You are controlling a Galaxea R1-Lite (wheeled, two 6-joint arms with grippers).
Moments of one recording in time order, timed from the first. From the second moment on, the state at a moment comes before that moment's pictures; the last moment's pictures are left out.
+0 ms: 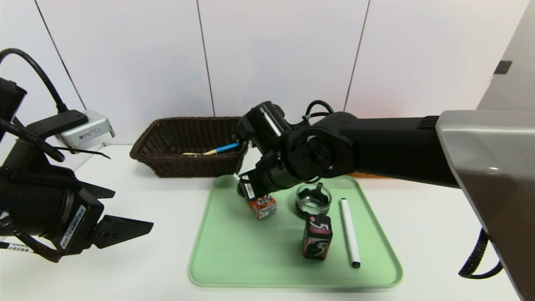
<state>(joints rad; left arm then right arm) -0.37 1.25 -1.11 0.61 -0.09 0.13 0.82 2.24 -1.95 0.52 -0.18 0.16</state>
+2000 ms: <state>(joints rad) -0.37 1.23 -1.09 0.56 -0.09 0.14 0.80 2.13 -1.94 0.61 -0.18 0.17</state>
